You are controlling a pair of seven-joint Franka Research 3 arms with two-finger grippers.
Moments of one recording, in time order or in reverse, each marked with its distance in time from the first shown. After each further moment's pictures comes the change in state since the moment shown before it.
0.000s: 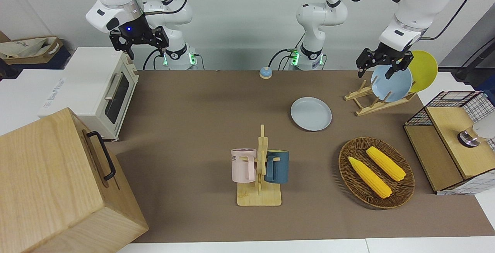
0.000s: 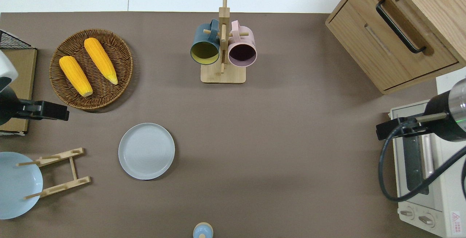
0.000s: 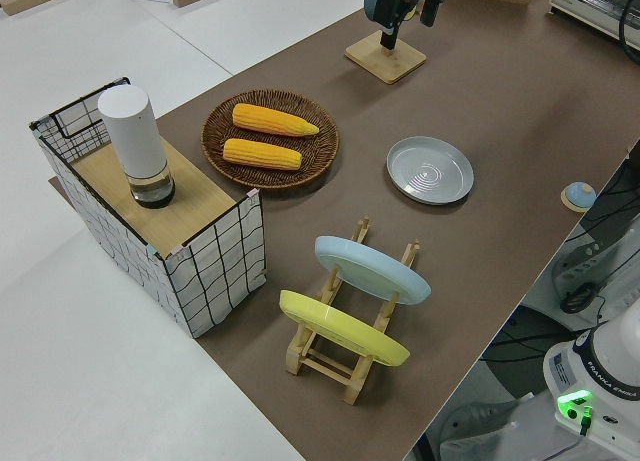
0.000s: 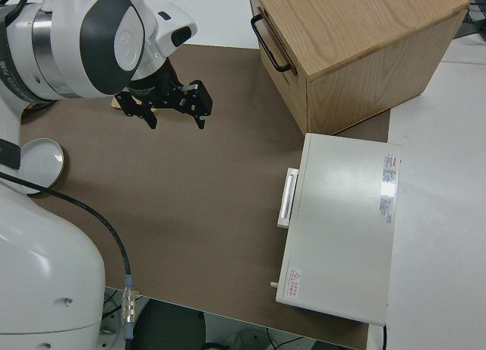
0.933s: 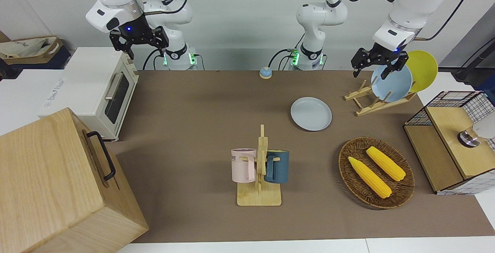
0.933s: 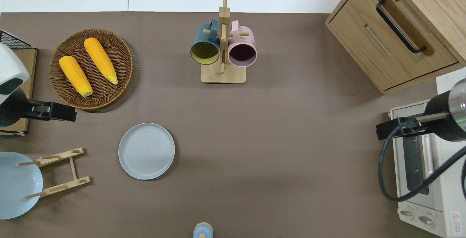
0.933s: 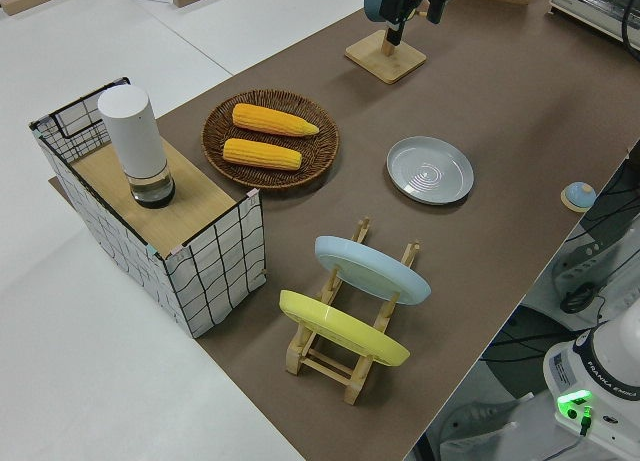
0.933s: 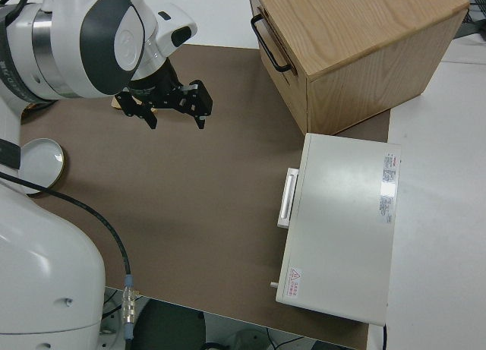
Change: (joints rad) left arm -0.001 0.000 -0.027 0.000 0.000 -0.004 0.000; right arm 0.000 0.000 0.000 0.000 0.000 0.000 0.000
